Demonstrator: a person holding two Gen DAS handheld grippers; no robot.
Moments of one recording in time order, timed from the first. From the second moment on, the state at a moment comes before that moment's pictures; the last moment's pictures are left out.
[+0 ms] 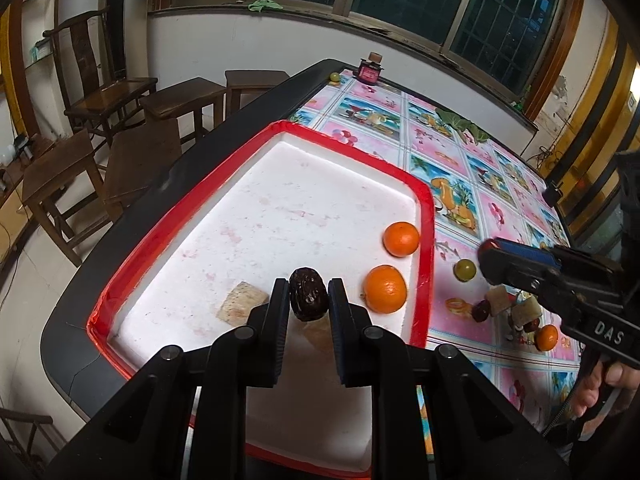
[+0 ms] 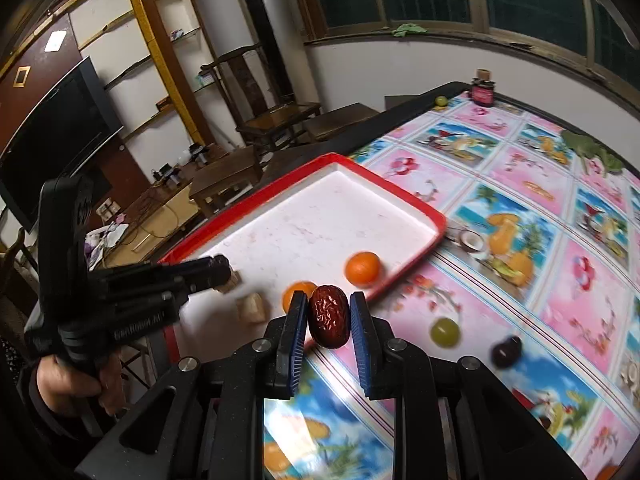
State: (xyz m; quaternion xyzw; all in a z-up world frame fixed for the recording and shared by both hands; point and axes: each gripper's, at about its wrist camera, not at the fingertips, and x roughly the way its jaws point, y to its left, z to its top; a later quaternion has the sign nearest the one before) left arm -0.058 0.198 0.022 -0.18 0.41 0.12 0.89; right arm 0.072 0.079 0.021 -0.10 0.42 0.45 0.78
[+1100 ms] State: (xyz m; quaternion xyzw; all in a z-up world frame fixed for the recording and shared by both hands) left arm -0.061 0.222 -0.015 -0.19 0.45 0.13 0.86; right arm 0.100 0.183 -0.056 -0.16 0.47 0.45 0.74
